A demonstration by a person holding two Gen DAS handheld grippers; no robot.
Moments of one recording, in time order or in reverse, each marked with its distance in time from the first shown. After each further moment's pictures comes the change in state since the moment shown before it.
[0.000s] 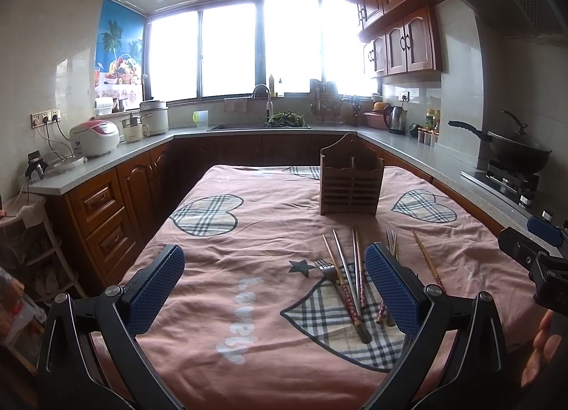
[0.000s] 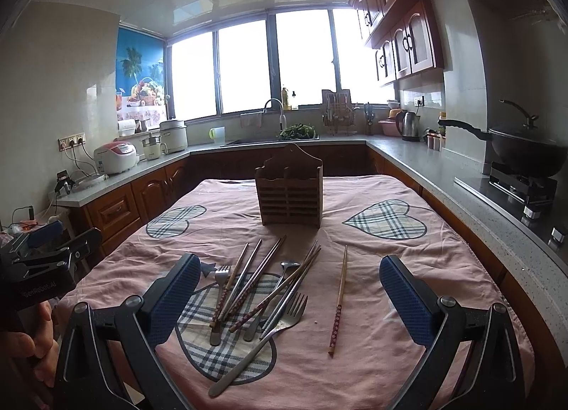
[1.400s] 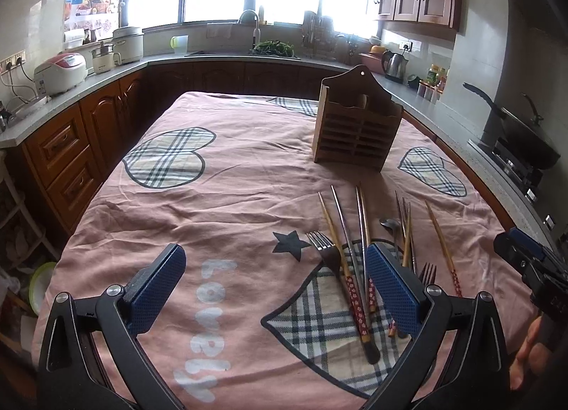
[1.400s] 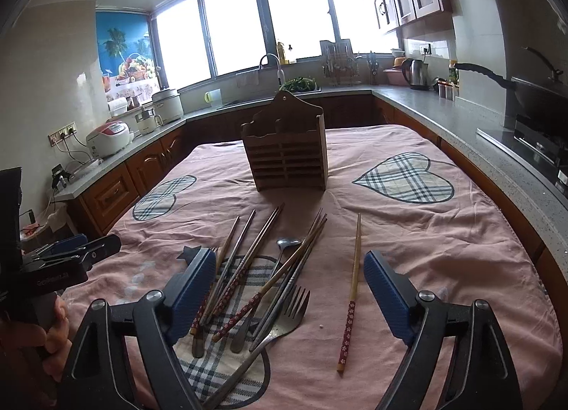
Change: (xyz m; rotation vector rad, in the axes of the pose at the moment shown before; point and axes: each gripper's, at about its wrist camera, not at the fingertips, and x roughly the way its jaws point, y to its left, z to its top) left arm 0.134 0.006 0.001 -0.072 0.314 -0.106; right arm 0.095 -0.024 -0.002 0.085 0.206 0.045
